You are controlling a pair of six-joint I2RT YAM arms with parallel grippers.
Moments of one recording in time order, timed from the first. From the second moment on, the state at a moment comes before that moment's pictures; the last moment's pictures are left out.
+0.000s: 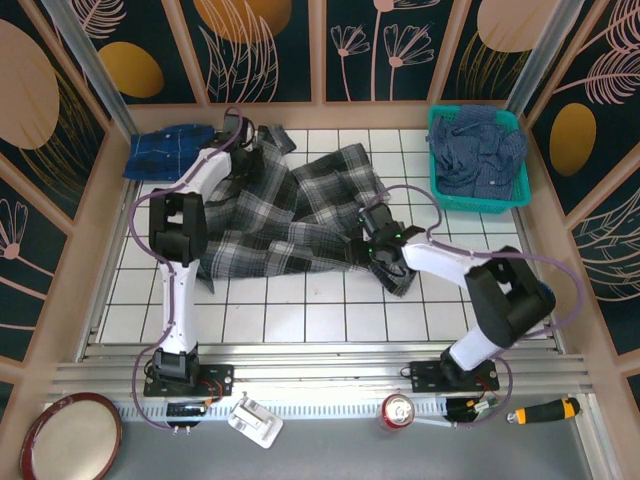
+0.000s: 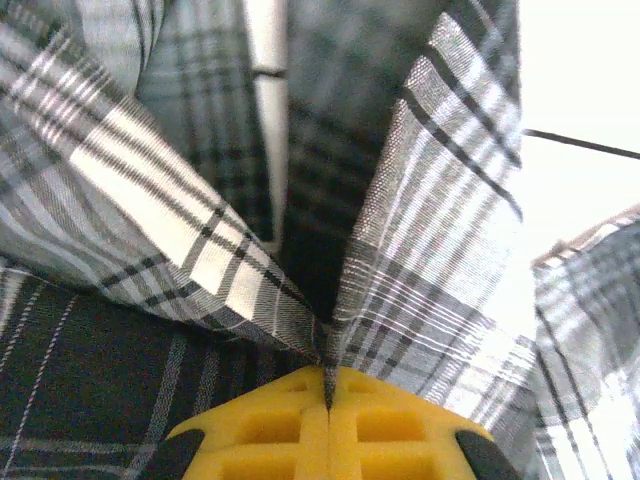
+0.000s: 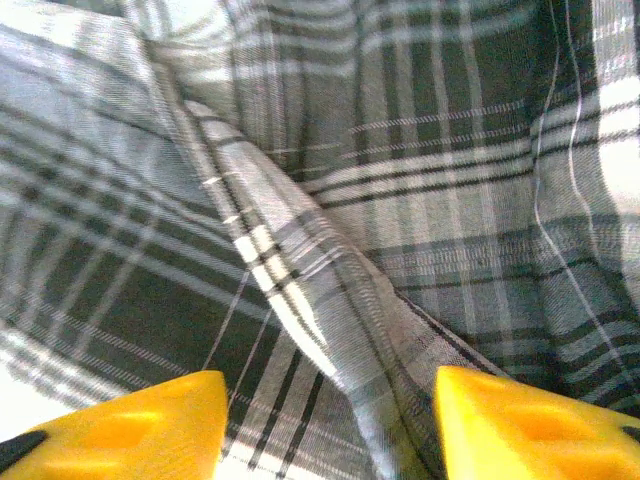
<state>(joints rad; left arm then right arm) -0.20 2.34 2.02 -0.60 0.15 -0.40 0.61 1.54 0.85 -0.32 0.00 0.41</state>
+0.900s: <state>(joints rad) -0.31 1.67 1.36 -0.47 0.09 -0.42 0.60 1.73 1.31 -0.21 -0.19 0.59</state>
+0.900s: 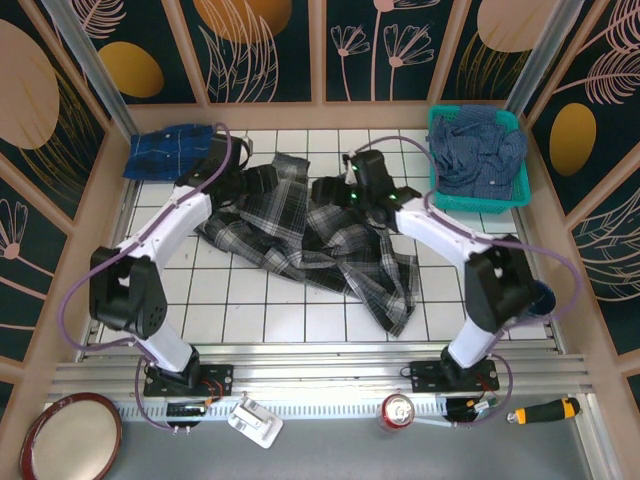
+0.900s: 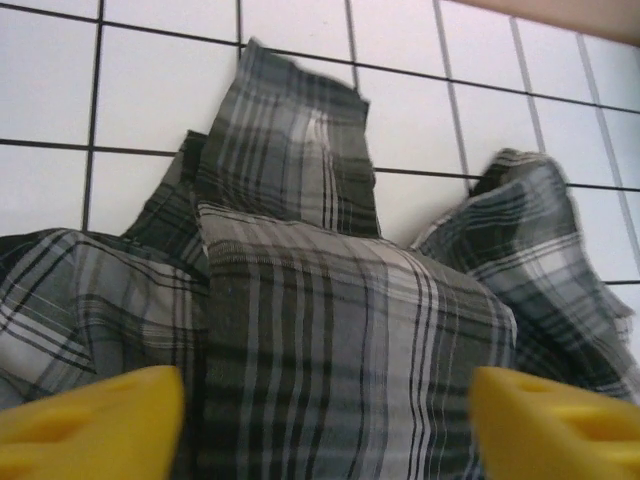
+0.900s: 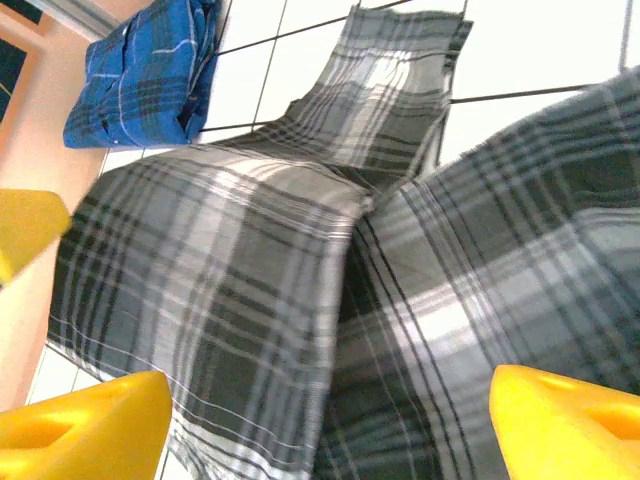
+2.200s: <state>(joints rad) -0.26 1.31 0.86 -0.51 0.21 -0.58 1.02 1.57 0.94 -0.17 -0.36 0.26</state>
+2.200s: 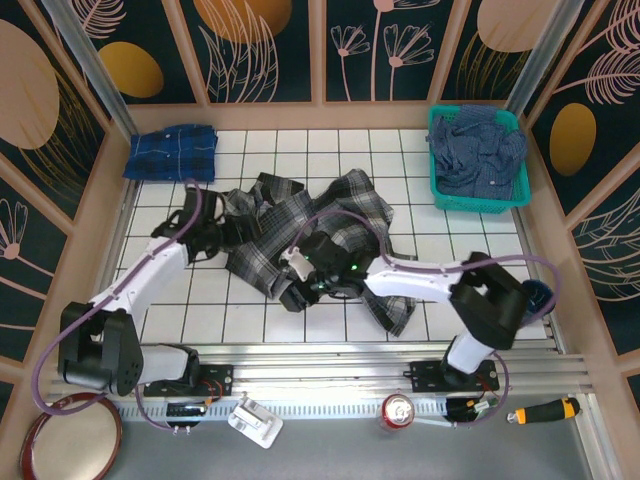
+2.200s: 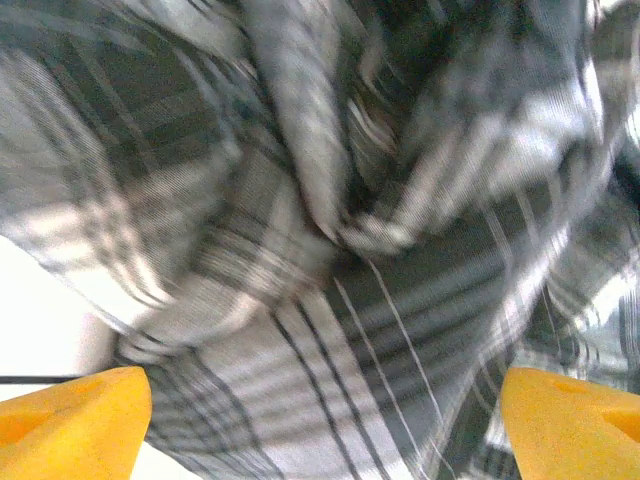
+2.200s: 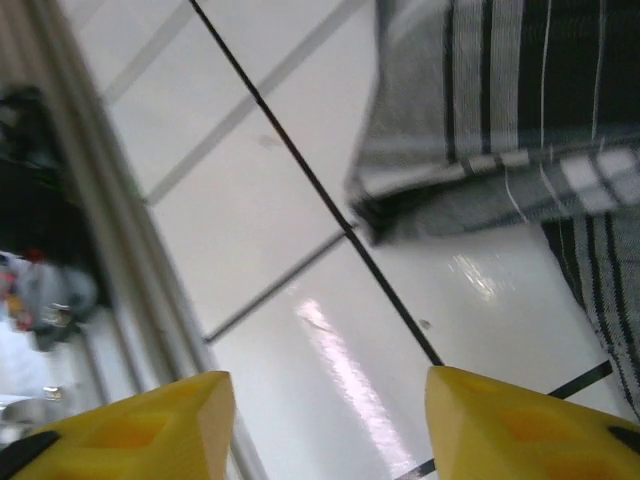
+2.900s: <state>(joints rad) -0.33 1.64 1.14 -0.45 0.15 -0.46 0.57 2.08 1.41 -0.37 0.07 0.50</state>
